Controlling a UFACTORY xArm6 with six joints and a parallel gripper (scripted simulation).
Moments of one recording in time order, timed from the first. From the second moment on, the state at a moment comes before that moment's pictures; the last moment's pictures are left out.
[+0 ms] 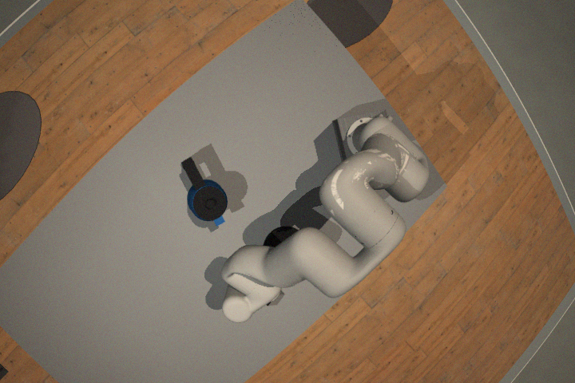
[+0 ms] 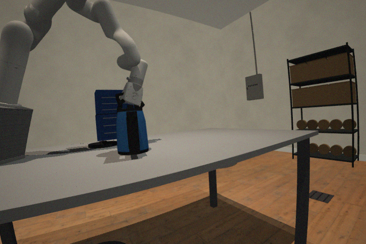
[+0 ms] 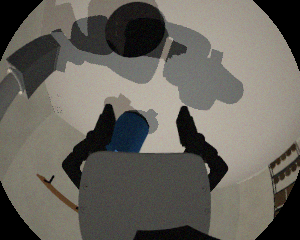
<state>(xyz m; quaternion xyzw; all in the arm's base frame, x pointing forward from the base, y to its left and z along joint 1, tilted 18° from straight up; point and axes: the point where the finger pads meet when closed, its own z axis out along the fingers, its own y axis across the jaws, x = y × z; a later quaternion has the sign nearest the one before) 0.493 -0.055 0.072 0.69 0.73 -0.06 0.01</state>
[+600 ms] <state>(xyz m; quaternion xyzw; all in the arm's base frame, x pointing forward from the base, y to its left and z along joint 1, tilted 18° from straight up) 0.493 -0.055 0.072 0.69 0.73 -0.06 0.01</state>
